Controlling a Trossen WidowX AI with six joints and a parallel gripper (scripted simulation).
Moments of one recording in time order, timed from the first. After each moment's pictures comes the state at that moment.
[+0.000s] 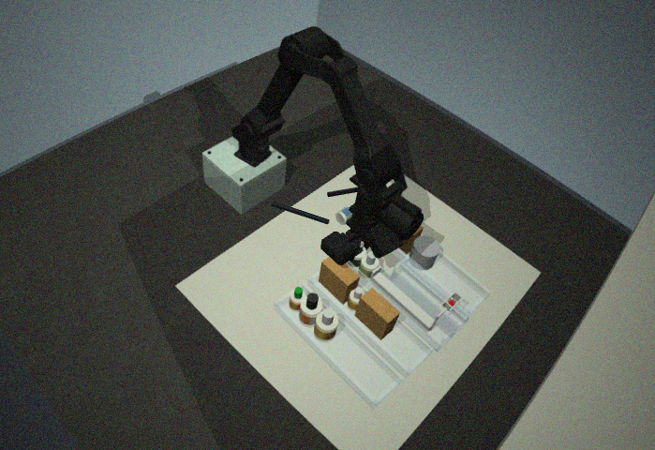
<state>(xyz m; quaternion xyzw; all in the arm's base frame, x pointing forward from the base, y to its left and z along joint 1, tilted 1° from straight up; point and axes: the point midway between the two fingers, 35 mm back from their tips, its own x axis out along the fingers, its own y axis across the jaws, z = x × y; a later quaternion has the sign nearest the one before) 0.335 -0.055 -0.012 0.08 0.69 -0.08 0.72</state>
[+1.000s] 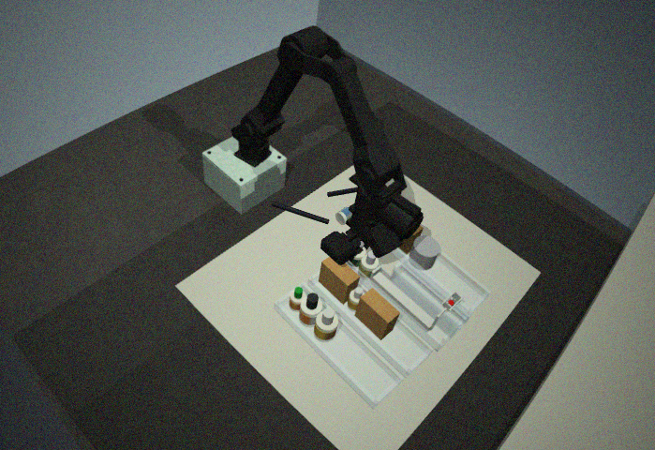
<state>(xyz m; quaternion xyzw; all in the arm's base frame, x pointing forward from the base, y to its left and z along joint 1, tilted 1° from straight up) 0.335 -0.055 -0.012 0.08 0.68 -0.08 0.72</state>
